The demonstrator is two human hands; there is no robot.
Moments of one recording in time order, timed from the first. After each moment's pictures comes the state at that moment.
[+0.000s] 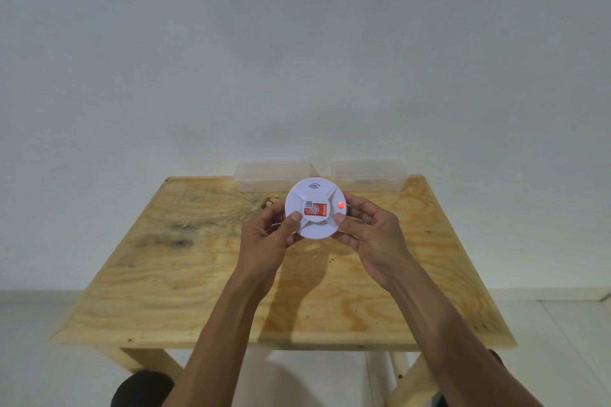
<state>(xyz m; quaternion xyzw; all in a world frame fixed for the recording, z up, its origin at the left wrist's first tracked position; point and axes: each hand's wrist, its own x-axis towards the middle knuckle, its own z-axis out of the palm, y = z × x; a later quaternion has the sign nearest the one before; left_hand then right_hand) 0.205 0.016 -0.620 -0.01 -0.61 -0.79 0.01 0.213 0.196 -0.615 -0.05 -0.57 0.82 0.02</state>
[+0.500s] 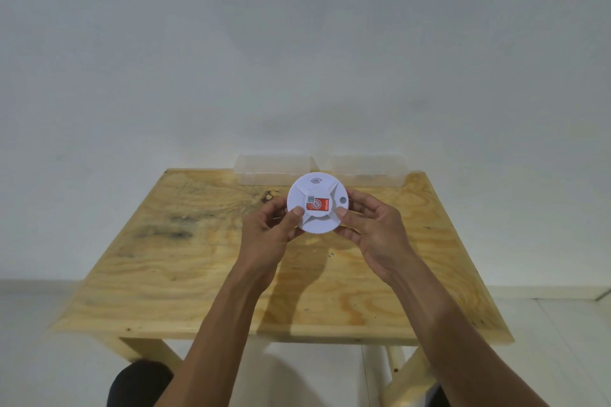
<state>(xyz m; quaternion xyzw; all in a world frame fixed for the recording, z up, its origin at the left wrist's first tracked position) 0.203 0.017 -0.624 -0.02 -0.62 -0.79 0.01 0.213 0.198 -0.615 -0.05 -0.58 0.81 0.02</state>
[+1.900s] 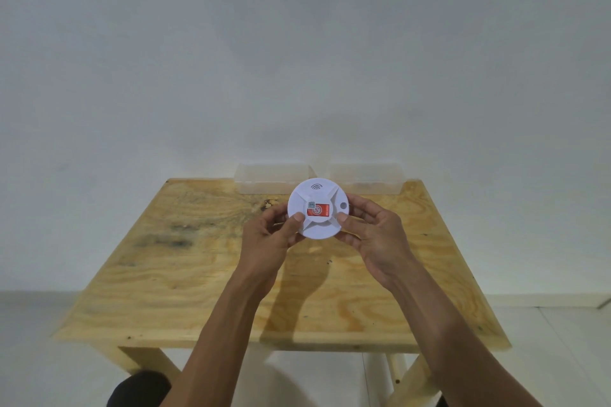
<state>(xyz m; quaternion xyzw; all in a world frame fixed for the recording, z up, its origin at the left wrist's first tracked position) 0.209 0.020 -0.614 -0.02 -0.62 -0.79 0.00 0.218 0.201 -0.608 -0.04 -0.58 0.81 0.03</state>
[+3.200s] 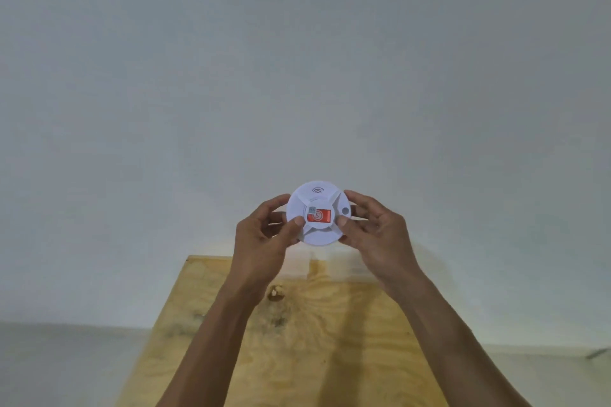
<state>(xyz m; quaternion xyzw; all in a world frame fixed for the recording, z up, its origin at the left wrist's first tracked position) 0.145 0.033 -0.340 -0.02 -0.69 -0.72 0.06 0.146 0.219 -0.343 0.00 -0.68 0.73 0.08</state>
